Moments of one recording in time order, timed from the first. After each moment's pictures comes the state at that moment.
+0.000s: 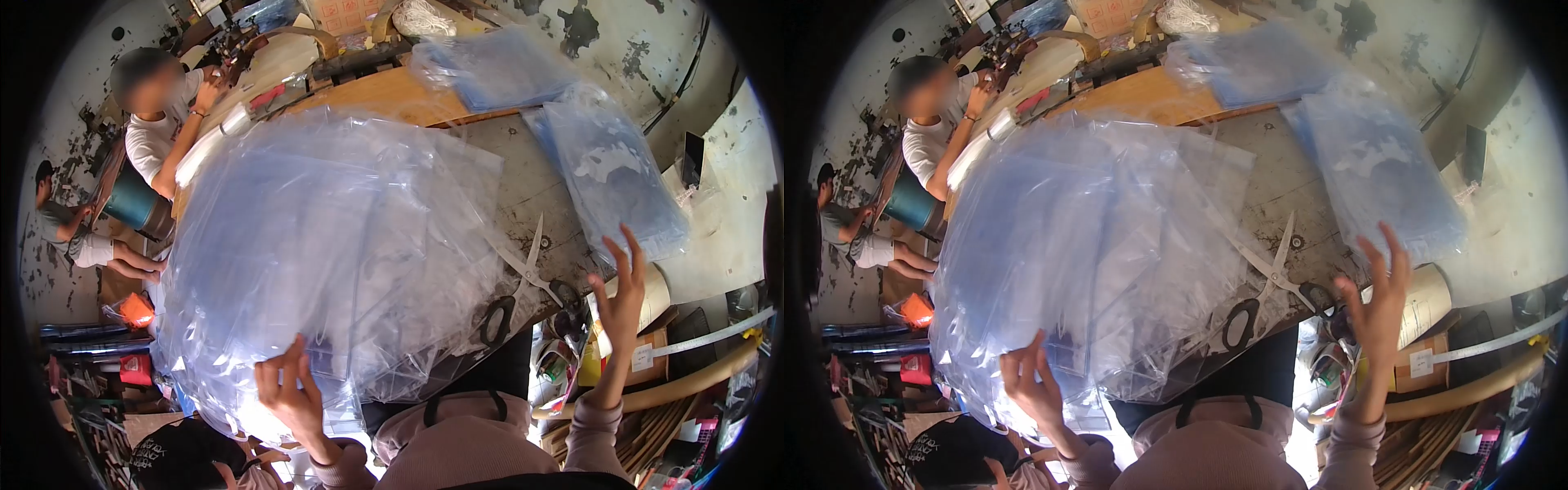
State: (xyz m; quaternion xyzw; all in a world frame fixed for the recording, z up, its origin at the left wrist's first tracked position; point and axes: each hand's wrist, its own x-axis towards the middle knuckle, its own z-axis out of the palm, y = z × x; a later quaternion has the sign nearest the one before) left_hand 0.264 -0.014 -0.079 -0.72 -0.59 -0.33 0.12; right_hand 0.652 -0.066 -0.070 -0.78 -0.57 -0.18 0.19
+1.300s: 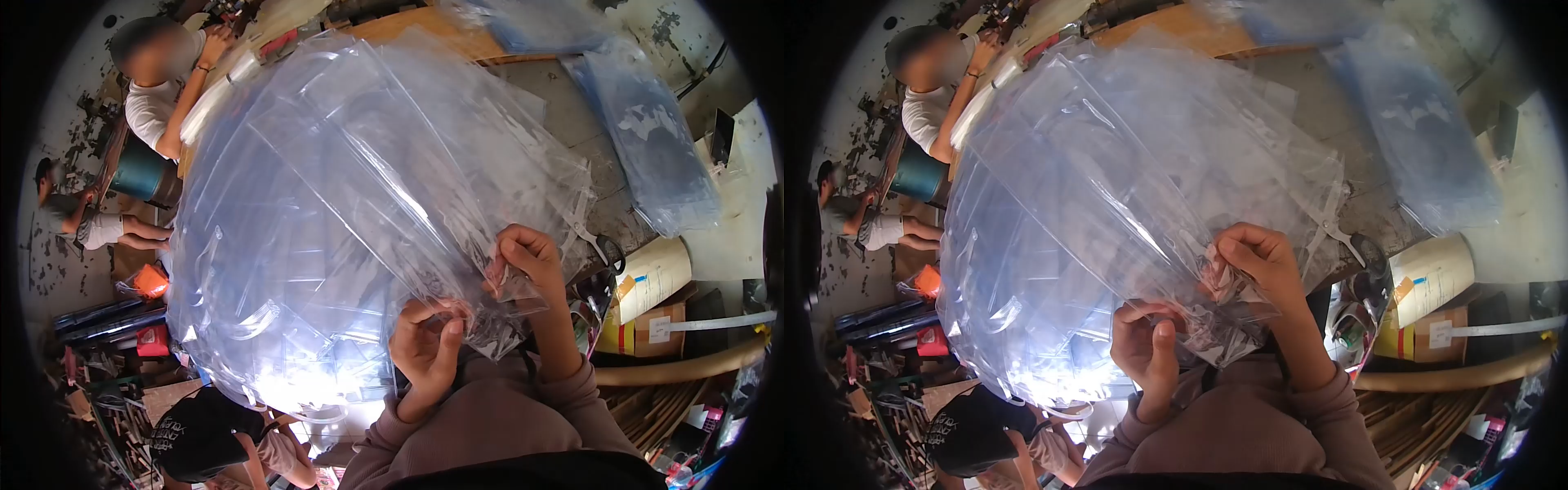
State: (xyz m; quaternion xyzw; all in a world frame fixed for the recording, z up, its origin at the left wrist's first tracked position) left_hand 0.361 -0.037 -0.111 -0.48 -0.38 -0.62 -0.49; right_hand 0.511 -0.005 -0.116 -0.30 -0.23 0.67 0.64
